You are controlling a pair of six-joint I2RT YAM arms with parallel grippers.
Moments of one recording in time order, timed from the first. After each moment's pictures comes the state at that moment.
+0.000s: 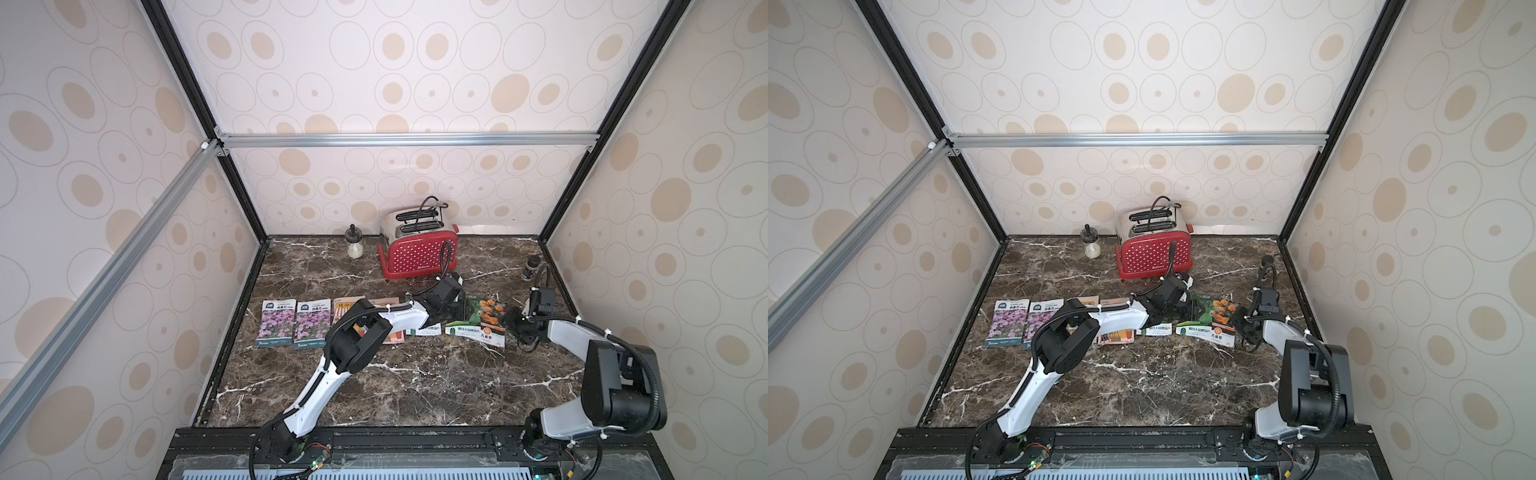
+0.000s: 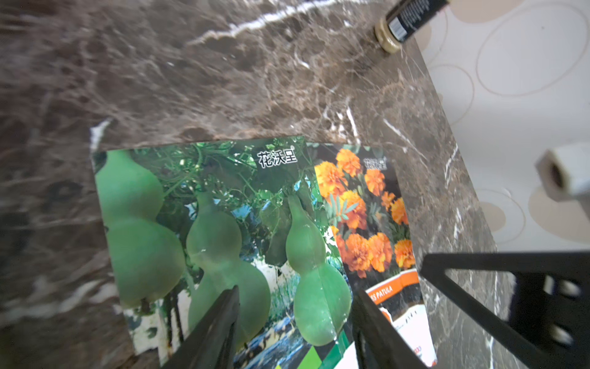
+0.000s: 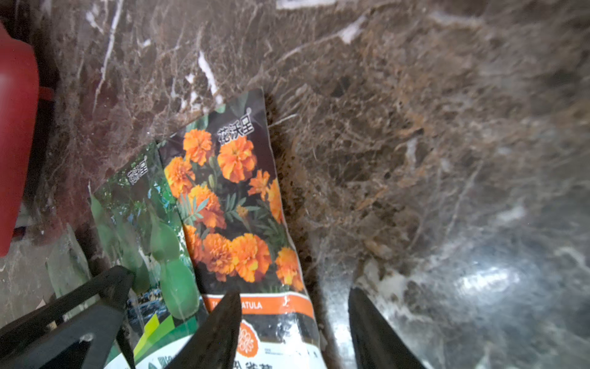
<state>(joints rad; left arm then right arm) -0.86 2.36 1.69 0.01 0.12 -0.68 -0.14 1.45 0.70 -0.29 -0.19 0.59</state>
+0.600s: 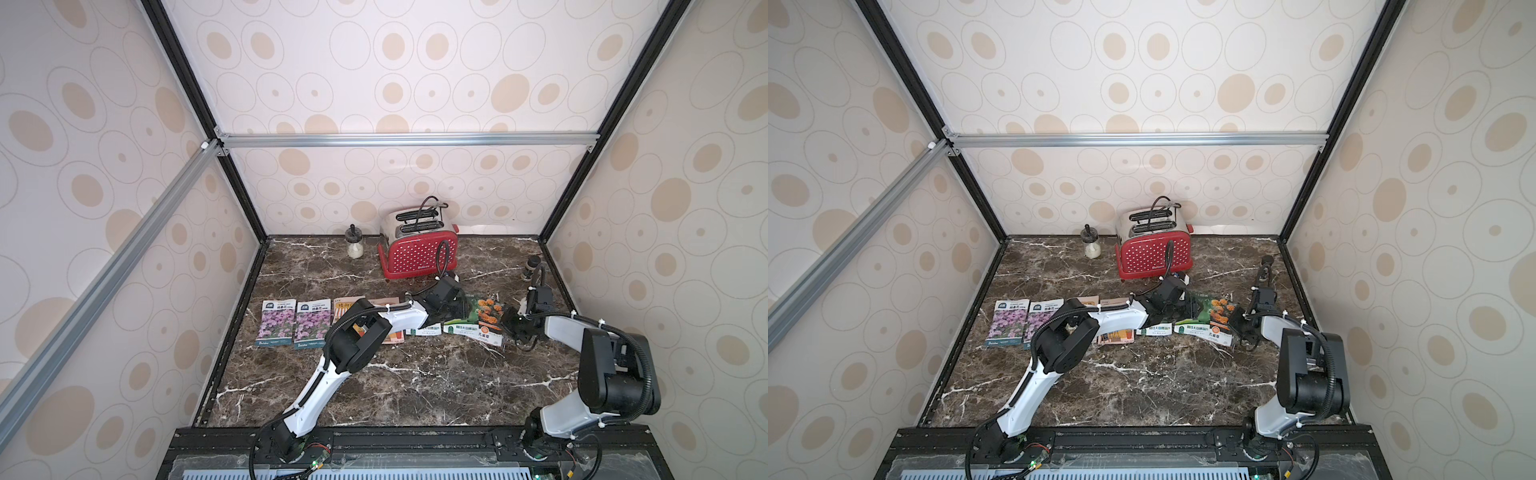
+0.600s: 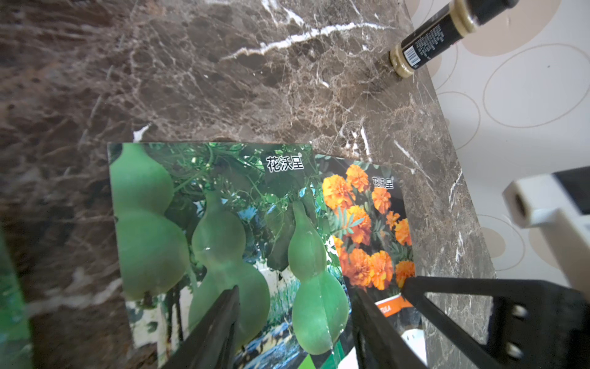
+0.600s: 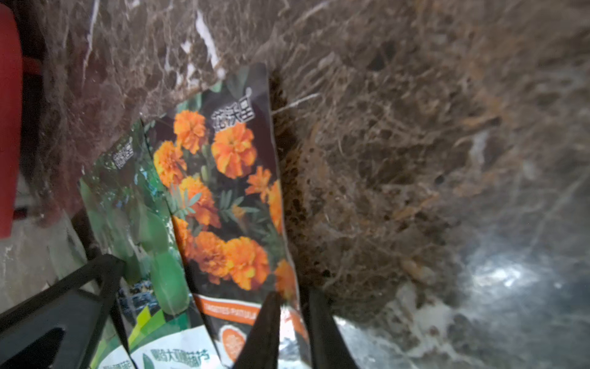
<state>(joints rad) -0.86 2.36 1.69 0.02 0.10 -0.74 -0.14 1.56 0.72 -0.27 -0.27 0.57</state>
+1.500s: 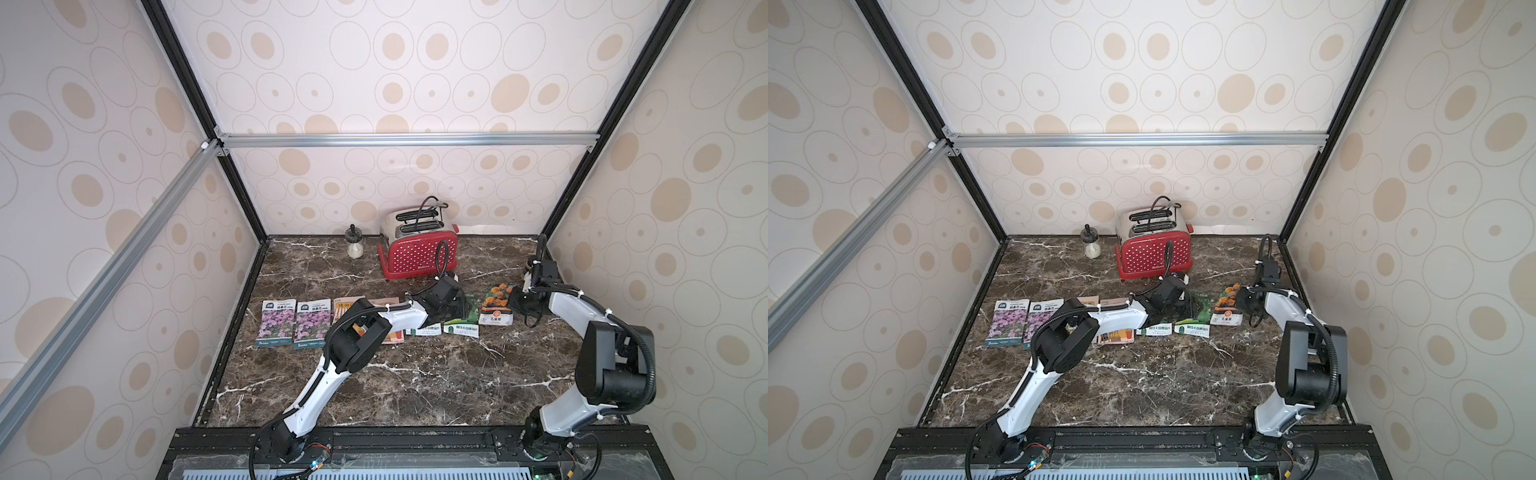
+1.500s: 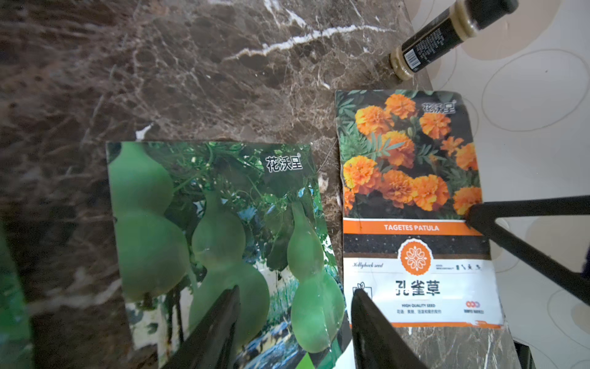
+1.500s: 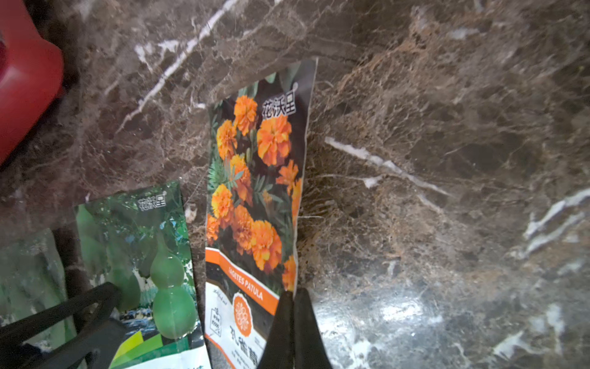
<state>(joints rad) -0.86 2.36 1.68 0.02 0.10 -0.75 -0.13 1.64 1.04 -0.52 -0.08 0.28</state>
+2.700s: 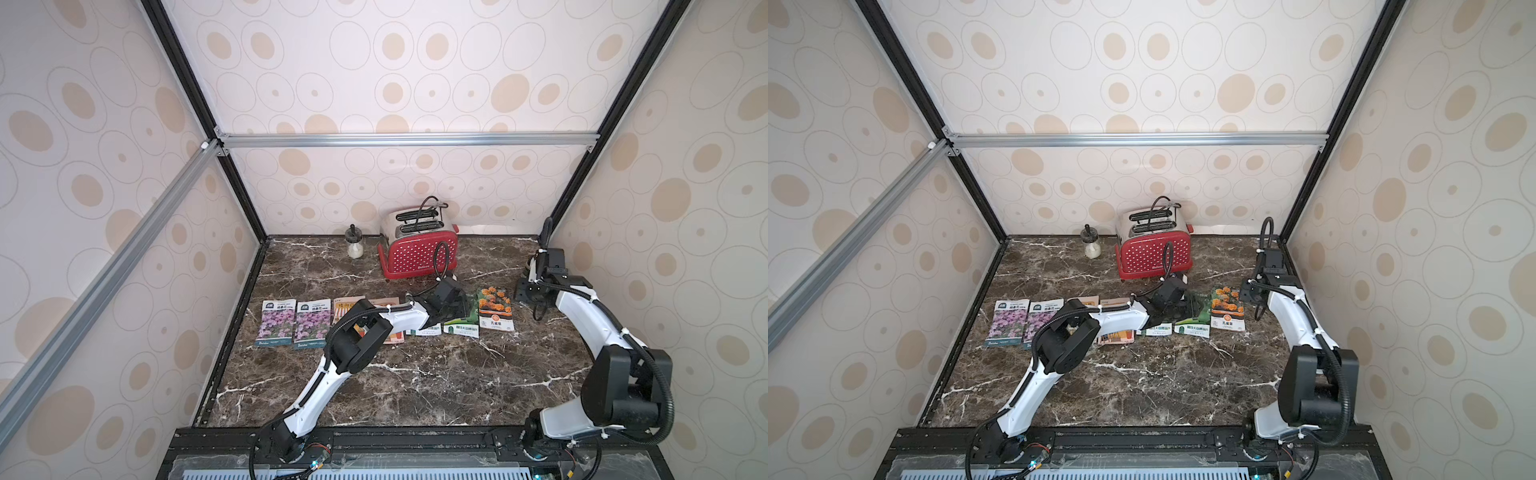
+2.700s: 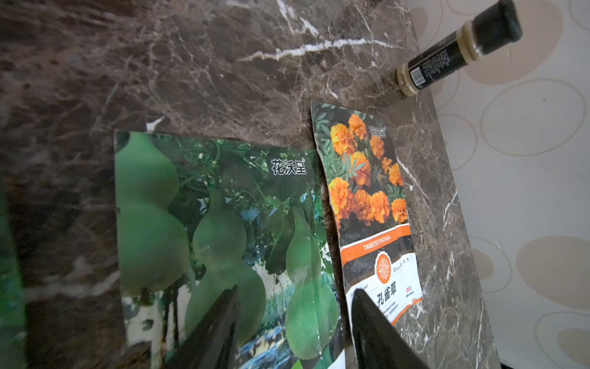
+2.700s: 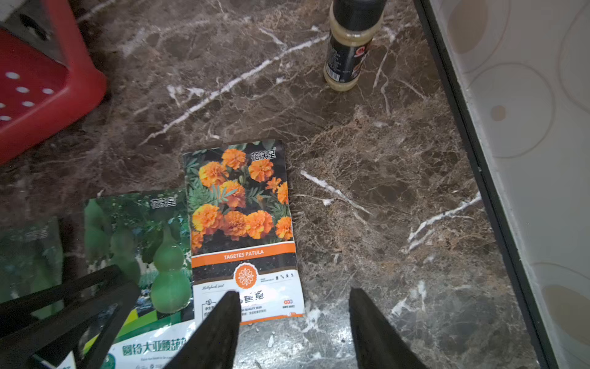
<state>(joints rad) -0.87 2.36 1.69 0.02 0.05 -0.84 -0.08 1.46 1.12 -0.65 0.06 0.18</state>
